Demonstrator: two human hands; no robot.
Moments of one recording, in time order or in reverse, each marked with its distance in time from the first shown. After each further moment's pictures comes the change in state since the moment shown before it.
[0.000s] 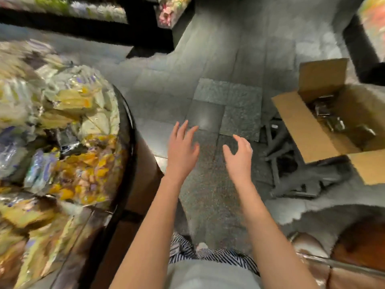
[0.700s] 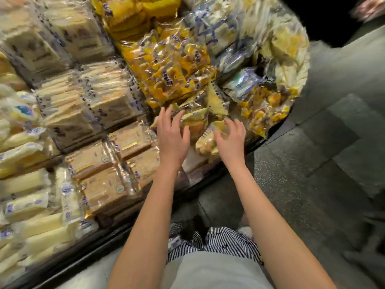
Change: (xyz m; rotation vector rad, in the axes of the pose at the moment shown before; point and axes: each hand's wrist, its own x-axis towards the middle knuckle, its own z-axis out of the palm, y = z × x) left_hand -0.380 -0.257 -0.287 0.193 0.640 -0.661; right_hand -0.375 -0.160 0.308 -0.086 -0.723 -0.481
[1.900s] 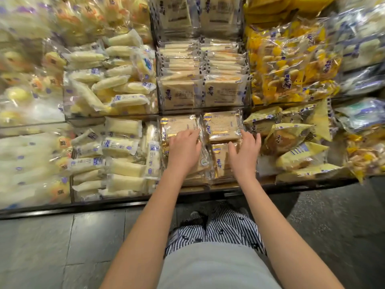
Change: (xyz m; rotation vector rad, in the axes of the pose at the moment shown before) left_hand -0.059 -0.152 -0.129 0.283 -0.273 -0.444; right_hand -0.066 -0.070 0.172 -0.235 -0.238 -0.239
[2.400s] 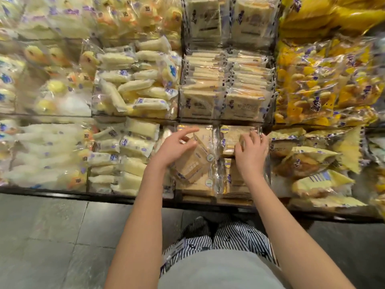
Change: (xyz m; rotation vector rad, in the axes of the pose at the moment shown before) left_hand 0.006 -0.036 -0.067 -0.643 -0.105 -0.205; right_hand 0.053 -0.023 0.015 -0.224 -0.106 -0.148
